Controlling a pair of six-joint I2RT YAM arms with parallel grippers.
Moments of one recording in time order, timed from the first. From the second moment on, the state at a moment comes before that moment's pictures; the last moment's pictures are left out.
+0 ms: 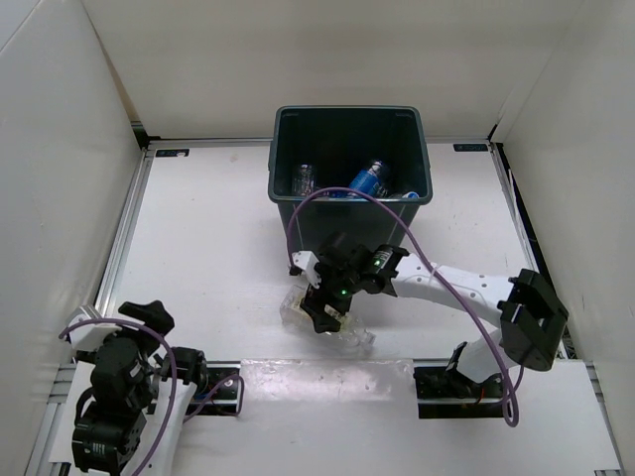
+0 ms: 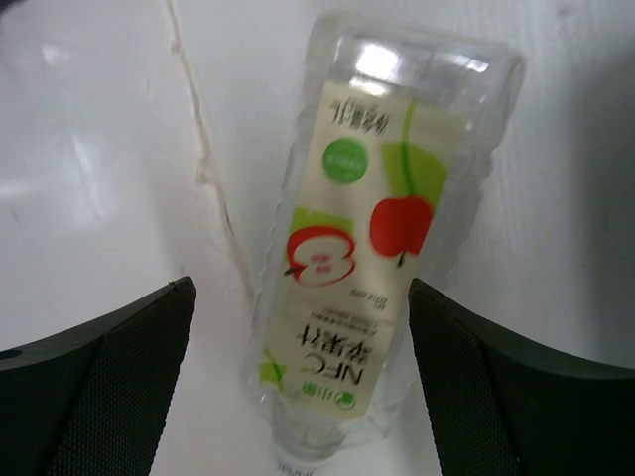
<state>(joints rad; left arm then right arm) -0.15 0.00 0.88 -1.25 -0.57 -0.68 1.04 1.47 1.05 -0.59 -0.41 -0.13</state>
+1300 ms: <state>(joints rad) -0.20 0.00 0.84 -1.29 -0.69 -0.75 1.33 1.51 1.67 -0.66 -0.20 -0.30</state>
